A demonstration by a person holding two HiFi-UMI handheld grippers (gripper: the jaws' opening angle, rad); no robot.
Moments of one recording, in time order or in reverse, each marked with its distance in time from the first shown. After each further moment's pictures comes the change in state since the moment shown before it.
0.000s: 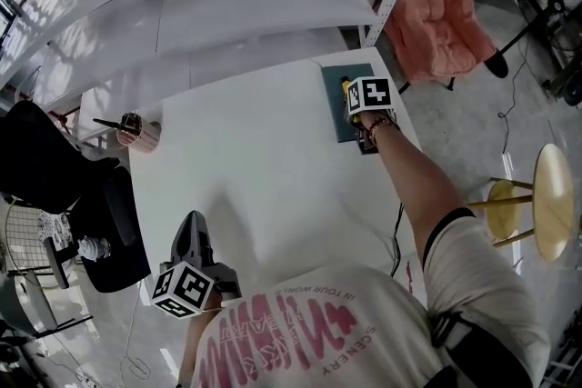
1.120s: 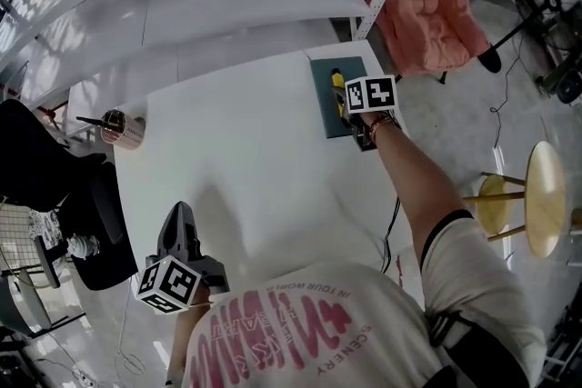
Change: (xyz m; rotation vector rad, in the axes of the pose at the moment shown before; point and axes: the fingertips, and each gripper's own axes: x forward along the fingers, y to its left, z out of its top) left arm 0.020 -0.010 0.007 0.009 0.004 -0.014; right arm 0.000 -0.003 0.010 -0.056 -0.073 0.113
